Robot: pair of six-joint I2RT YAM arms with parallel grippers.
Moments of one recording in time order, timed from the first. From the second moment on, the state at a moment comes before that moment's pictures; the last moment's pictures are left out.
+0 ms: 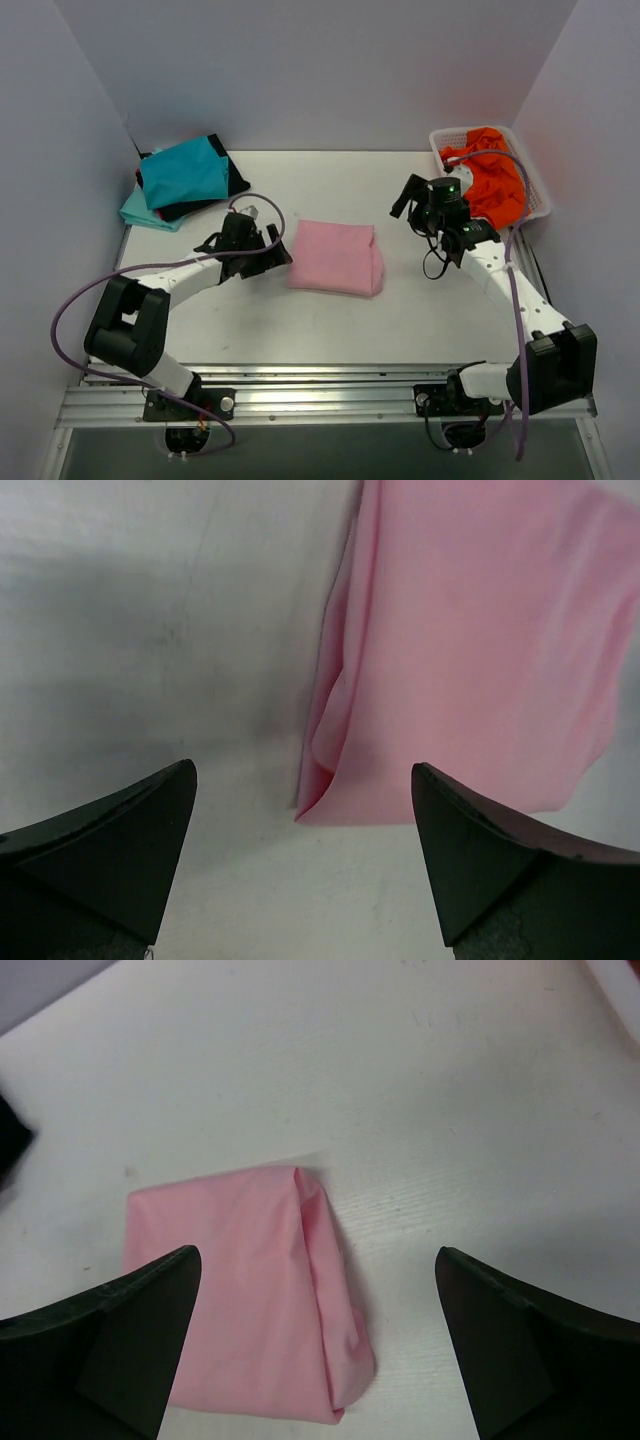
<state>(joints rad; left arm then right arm) -0.38 1.55 0.90 -0.12 0.13 -0.68 0.26 1.33 1.05 -0.35 0.19 0.61</state>
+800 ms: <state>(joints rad) -0.50 1.77 0.76 0.45 0.21 -0.82 0.26 1.14 0.93 -0.42 0.25 0.57</state>
